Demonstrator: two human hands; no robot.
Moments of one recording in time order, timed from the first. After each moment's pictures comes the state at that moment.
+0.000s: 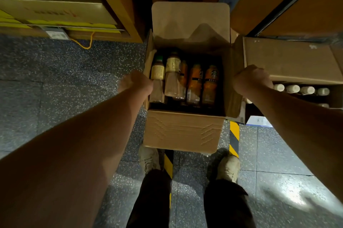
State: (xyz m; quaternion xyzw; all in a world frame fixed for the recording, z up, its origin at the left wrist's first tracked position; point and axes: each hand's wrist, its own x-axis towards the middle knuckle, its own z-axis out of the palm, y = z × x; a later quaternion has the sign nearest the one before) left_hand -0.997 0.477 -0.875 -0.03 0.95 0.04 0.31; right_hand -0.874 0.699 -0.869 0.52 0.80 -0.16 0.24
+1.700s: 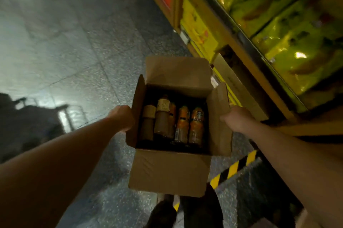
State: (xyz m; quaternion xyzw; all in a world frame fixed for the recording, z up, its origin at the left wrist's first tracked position) left_hand -1.008 0.003 -0.680 -0.33 0.87 0.15 0.33; right_hand -1.138 0.287 -0.670 0.01 0.92 -0.09 0.38
